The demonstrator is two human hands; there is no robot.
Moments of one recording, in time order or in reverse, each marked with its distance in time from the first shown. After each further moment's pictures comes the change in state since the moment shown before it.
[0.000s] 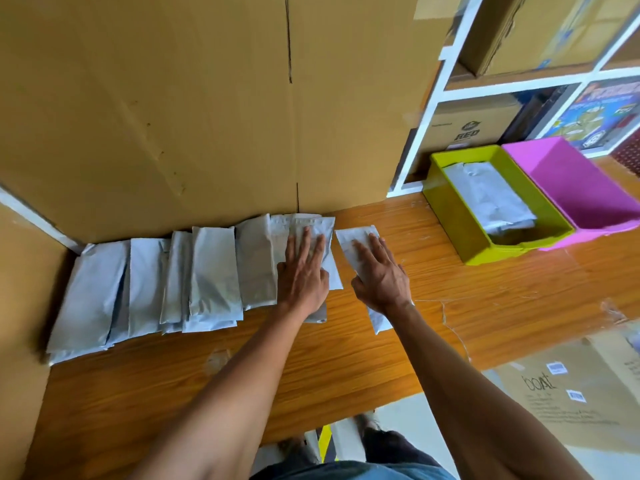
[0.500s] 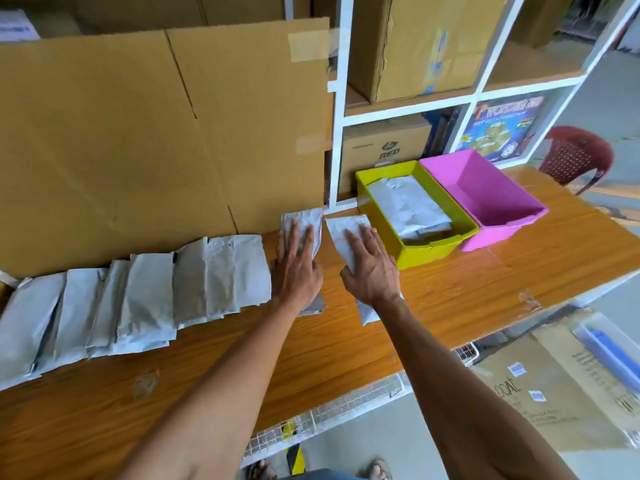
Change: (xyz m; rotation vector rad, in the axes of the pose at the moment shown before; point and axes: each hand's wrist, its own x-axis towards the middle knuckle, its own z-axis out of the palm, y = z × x) left_hand 0.007 0.164 0.007 -0.087 0.174 0.101; right_hand -0.035 0.122 -0.088 0.049 0.197 0.018
